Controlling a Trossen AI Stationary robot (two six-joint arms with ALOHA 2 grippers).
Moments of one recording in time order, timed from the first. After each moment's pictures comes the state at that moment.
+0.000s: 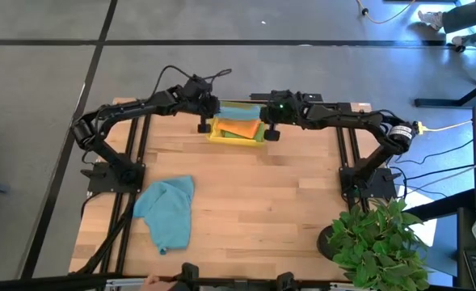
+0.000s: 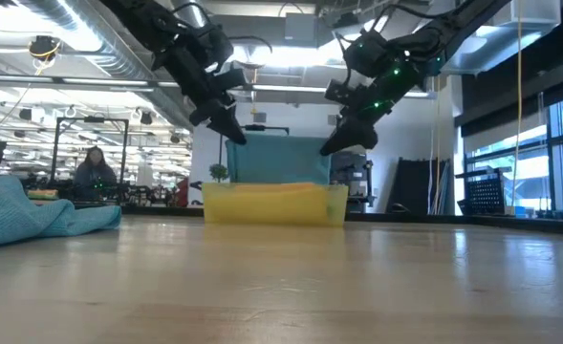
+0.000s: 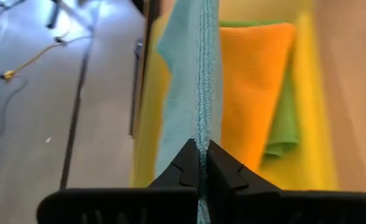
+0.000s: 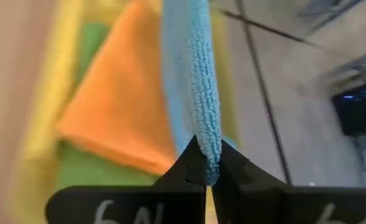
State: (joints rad) left arm 0.66 1.54 1.10 -0.34 0.12 0.72; right arm -0.52 1.61 1.00 -0.05 0.07 -0.61
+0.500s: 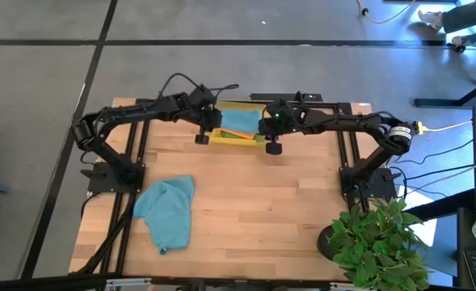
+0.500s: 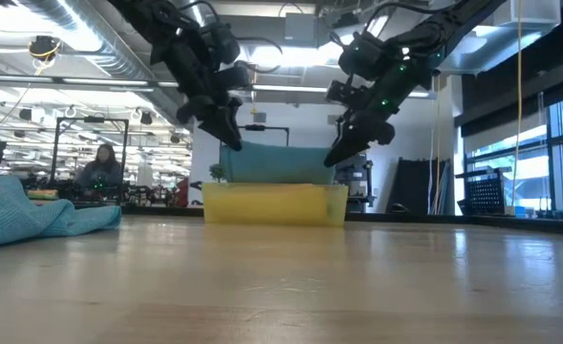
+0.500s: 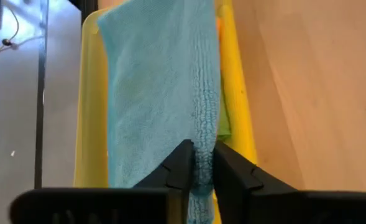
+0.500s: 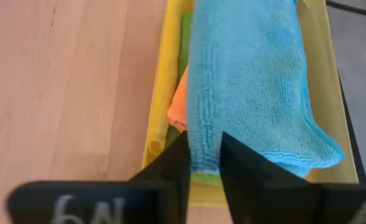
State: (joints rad) left arm 0.56 1.54 1.10 -0.46 0.14 0.75; right arm -0.44 1.61 1.00 -0.20 -0.08 -0.51
